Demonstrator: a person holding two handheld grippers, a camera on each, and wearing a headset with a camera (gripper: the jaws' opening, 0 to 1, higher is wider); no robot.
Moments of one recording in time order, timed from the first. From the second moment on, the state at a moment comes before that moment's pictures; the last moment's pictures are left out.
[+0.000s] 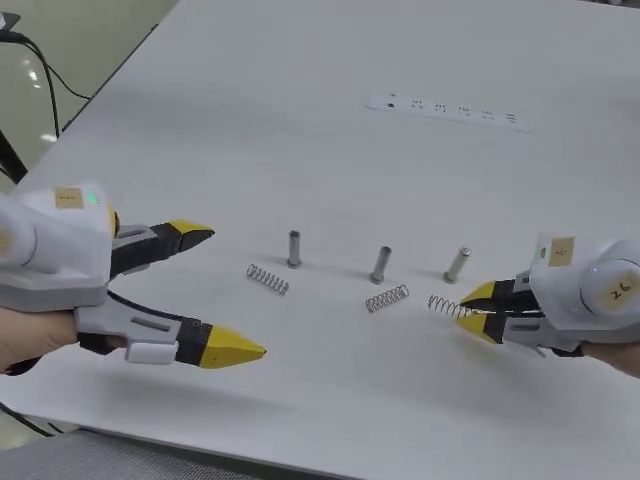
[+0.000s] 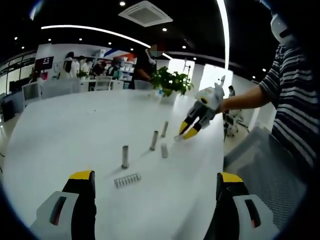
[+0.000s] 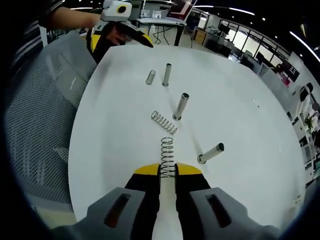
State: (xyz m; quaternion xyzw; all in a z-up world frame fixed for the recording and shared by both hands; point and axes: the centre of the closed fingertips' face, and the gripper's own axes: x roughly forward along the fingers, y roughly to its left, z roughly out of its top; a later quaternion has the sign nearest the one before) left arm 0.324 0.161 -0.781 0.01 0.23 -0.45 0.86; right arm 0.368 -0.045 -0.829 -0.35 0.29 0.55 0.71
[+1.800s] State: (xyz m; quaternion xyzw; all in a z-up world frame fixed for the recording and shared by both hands) left arm 0.319 0.029 -0.763 -0.03 0.17 -0.61 0.78; right arm 0.315 0.028 -0.770 -0.35 0.23 0.62 0.67
